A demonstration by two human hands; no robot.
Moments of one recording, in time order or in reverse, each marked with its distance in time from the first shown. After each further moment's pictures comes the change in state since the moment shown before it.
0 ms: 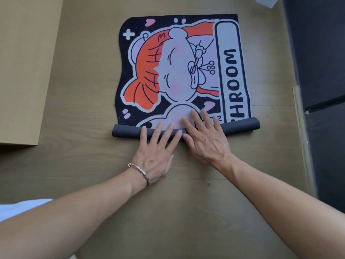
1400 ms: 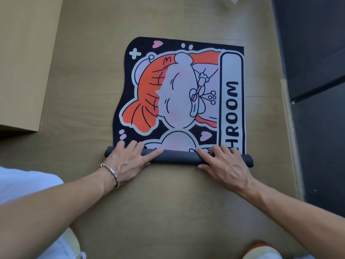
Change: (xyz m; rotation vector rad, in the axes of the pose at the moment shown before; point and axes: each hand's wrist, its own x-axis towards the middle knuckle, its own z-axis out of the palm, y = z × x) left_hand -0.065 -0.041 0.028 0.035 0.222 0.242; right_hand -0.105 0.024 0.029 -0.061 0.045 -0.108
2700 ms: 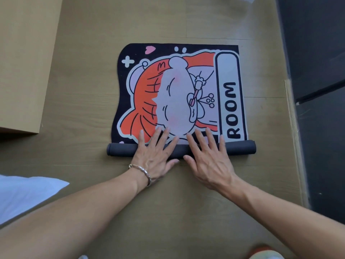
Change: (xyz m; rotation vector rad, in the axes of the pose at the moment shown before) left_hand 0.053 0.044 -0.018 -0.093 -0.396 -0.238; right_hand 0.030 -0.044 -0.014 0.071 -0.082 0.133
